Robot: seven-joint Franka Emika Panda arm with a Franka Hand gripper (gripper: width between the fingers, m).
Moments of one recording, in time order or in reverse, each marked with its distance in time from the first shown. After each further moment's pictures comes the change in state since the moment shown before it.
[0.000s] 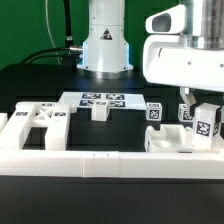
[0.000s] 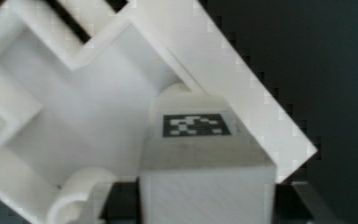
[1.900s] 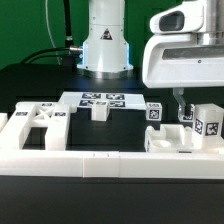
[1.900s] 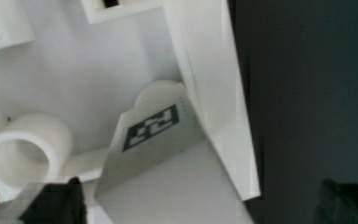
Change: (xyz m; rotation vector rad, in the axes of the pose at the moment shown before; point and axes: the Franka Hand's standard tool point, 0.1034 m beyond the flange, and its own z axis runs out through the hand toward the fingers) arm -0.004 -0.005 -0.003 0.016 -0.001 -0.697
